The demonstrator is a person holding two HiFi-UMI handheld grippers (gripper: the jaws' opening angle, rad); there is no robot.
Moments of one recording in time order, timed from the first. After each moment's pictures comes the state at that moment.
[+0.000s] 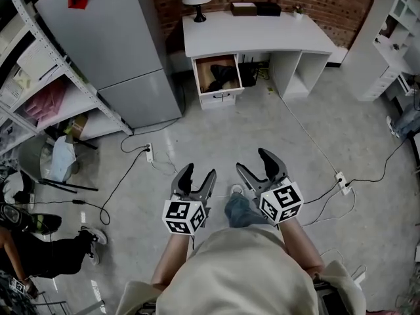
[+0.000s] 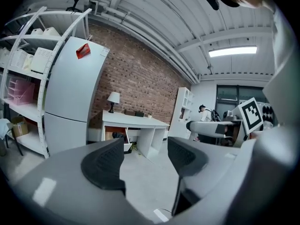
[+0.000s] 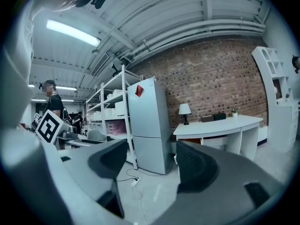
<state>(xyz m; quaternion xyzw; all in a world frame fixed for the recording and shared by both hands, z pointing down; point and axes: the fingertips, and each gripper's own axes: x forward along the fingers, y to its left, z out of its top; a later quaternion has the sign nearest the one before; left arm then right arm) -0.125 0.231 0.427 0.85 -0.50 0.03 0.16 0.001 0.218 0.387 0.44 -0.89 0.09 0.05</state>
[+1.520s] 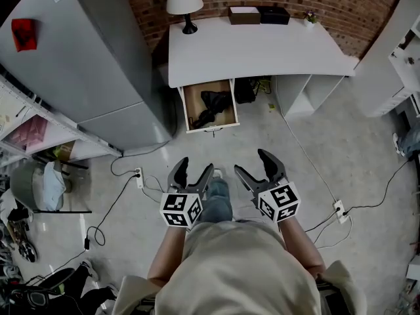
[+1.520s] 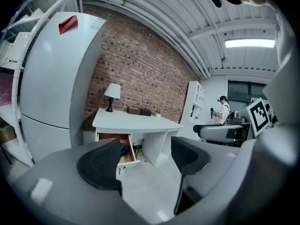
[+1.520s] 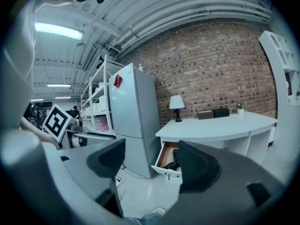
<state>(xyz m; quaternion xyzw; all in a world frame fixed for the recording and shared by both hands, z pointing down) -0.073 -0.090 0.457 0.84 -0.52 0.06 0.18 0.059 -0.087 0.425 0.43 -0.89 0.11 0.09</state>
